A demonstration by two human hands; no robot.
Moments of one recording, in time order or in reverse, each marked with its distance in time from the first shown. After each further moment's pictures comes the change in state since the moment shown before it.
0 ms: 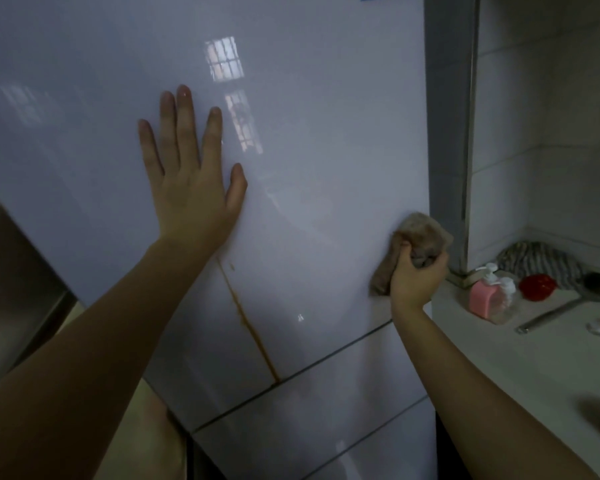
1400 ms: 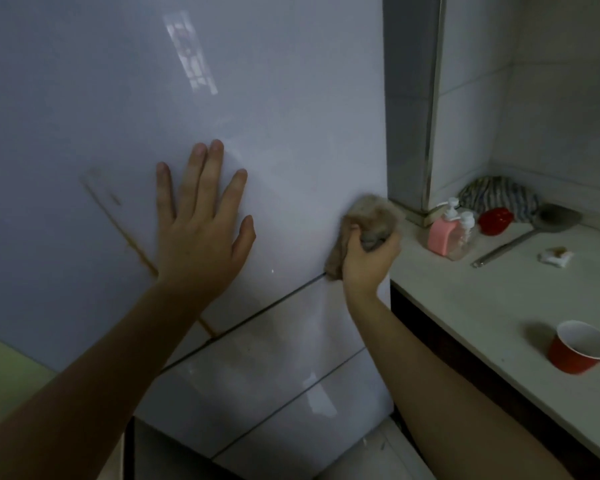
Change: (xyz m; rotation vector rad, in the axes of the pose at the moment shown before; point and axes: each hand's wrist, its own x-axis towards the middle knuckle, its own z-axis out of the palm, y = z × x) left_hand -0.146 0.110 0.036 -0.139 -0.141 0.213; right_hand -0.014 0.097 -0.040 -0.094 -0.043 -0.029
